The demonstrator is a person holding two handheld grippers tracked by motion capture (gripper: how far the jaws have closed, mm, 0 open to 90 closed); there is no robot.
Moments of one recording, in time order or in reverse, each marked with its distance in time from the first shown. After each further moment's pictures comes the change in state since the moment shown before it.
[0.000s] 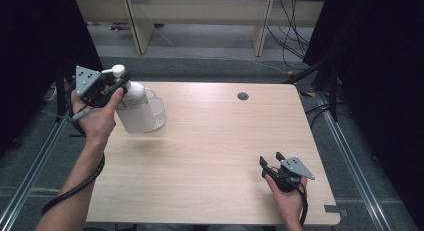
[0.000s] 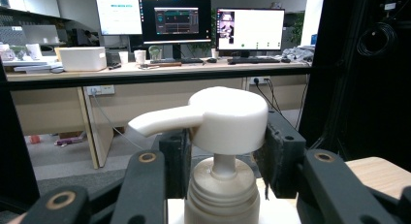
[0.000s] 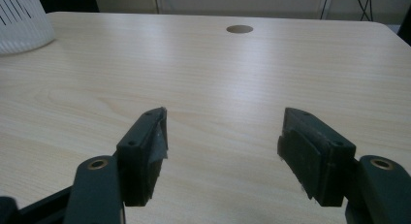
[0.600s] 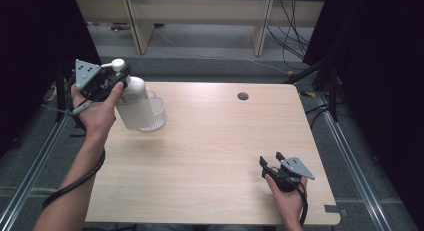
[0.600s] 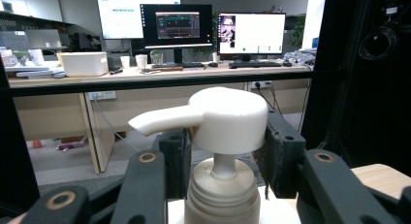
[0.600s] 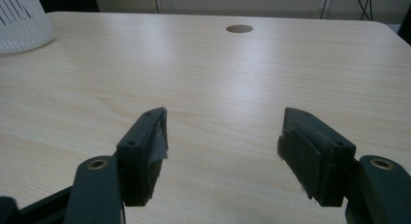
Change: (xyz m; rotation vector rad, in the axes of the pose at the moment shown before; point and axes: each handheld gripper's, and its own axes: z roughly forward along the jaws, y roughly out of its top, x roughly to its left) left arm 0.001 0.010 0.008 -0.013 0.004 0.008; right arm 0.000 0.000 0.001 -0.005 0.004 0.001
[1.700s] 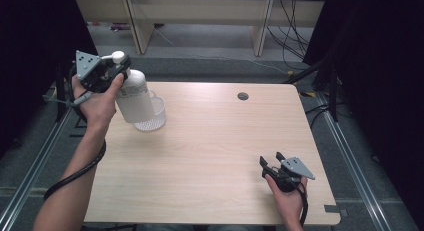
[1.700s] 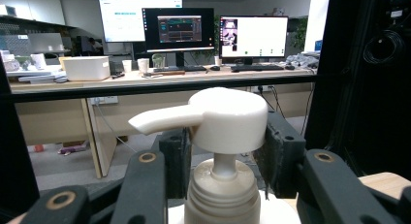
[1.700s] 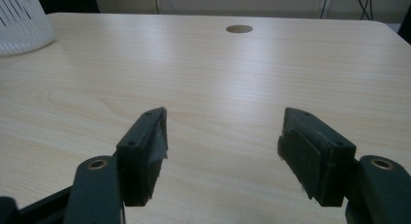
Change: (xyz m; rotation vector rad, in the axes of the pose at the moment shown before) left arm 0.005 0.009 0.016 -0.007 0.006 0.003; right arm 0.004 0.000 -0.001 0.016 0.002 0.059
